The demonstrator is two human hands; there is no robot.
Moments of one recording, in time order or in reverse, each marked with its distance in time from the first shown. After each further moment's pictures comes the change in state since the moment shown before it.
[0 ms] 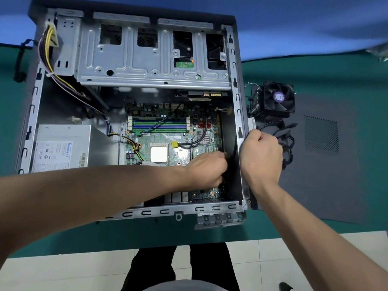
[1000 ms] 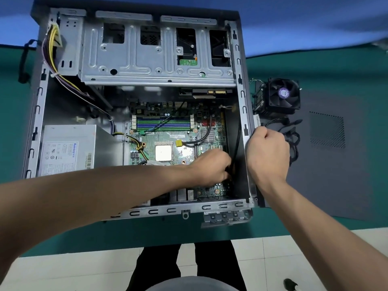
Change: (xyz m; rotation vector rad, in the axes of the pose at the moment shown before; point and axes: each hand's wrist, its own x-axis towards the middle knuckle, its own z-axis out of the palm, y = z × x) left_hand 0.000 0.002 -0.006 -0.198 -0.044 -0.151; right_hand -0.001 -0.003 -0.001 -0.010 -0.004 0.004
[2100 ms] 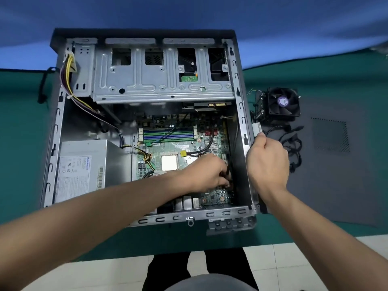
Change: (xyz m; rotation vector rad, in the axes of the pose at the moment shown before) left_hand -0.017 -0.008 -0.020 -0.125 -0.005 0.025; right_hand -0.001 0.004 -0.001 -0.003 -0.028 -0.039
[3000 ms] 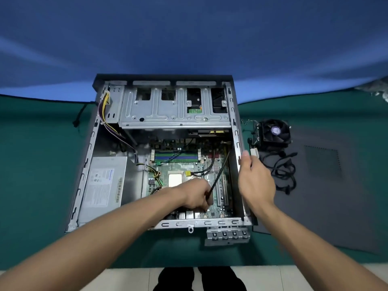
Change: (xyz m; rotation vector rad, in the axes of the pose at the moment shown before) left_hand -0.026 -0.005 -0.012 -0.100 -0.195 -0.306; right_hand -0.005 0.002 -0.003 -0.003 -0.129 -0.162
